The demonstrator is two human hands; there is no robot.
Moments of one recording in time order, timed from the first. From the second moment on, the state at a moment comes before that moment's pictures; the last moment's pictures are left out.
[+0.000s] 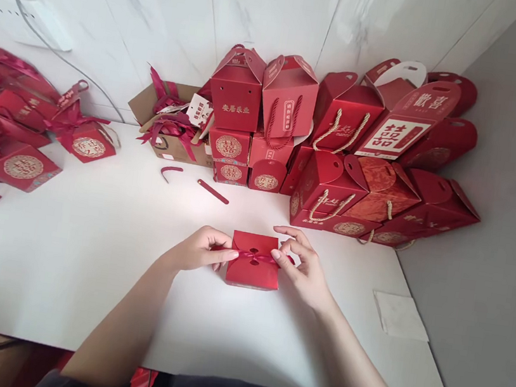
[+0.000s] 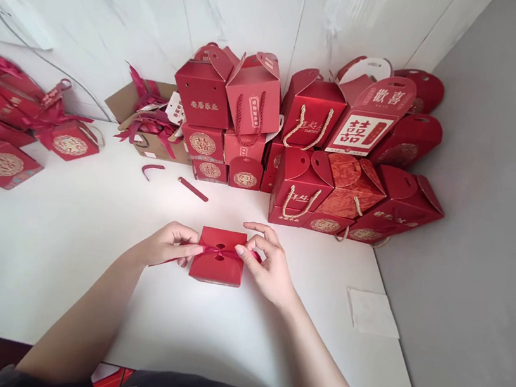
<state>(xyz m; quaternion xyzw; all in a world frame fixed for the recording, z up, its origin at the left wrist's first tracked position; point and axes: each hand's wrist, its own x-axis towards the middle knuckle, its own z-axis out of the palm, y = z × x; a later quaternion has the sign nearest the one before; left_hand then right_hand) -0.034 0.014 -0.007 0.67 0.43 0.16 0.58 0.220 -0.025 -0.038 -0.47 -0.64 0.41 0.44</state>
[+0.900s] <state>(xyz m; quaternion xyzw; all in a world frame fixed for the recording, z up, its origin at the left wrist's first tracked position) -0.021 0.022 -0.019 0.77 0.22 0.28 0.52 0.223 -0.017 -0.045 -0.45 -0.65 0.43 0.44</state>
